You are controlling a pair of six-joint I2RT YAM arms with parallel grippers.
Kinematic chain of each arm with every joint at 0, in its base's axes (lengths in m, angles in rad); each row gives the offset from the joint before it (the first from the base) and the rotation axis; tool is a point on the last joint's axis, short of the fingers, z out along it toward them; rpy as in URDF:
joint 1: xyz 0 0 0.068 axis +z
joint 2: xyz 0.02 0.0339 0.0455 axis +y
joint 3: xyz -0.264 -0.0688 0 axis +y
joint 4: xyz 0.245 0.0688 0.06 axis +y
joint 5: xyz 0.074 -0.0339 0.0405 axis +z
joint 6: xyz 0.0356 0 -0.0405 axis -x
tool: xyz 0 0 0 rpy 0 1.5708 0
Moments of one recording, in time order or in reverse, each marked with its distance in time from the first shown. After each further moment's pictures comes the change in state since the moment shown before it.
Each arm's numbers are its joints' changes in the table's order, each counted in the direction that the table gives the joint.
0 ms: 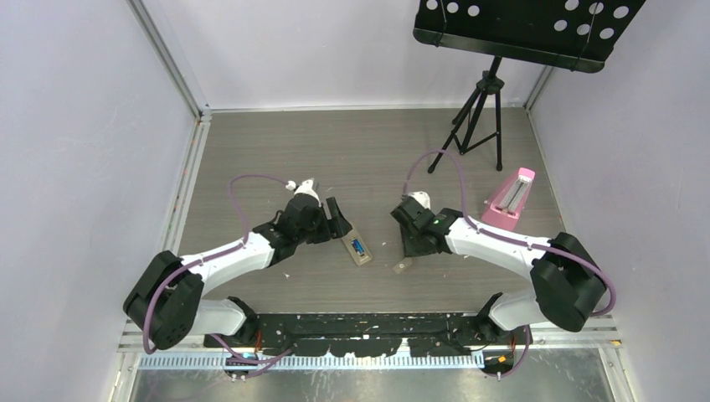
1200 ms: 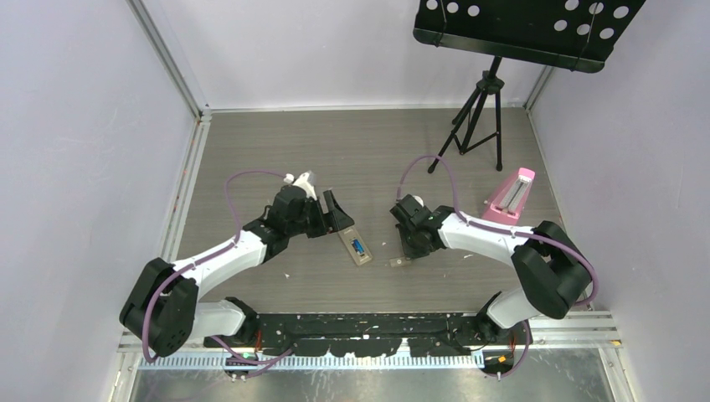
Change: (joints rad) left arm 0.095 -0.044 -0.011 -0.039 -0.237 -0.026; right arm -0.076 0.090 0.021 -0.040 0.149 0.111
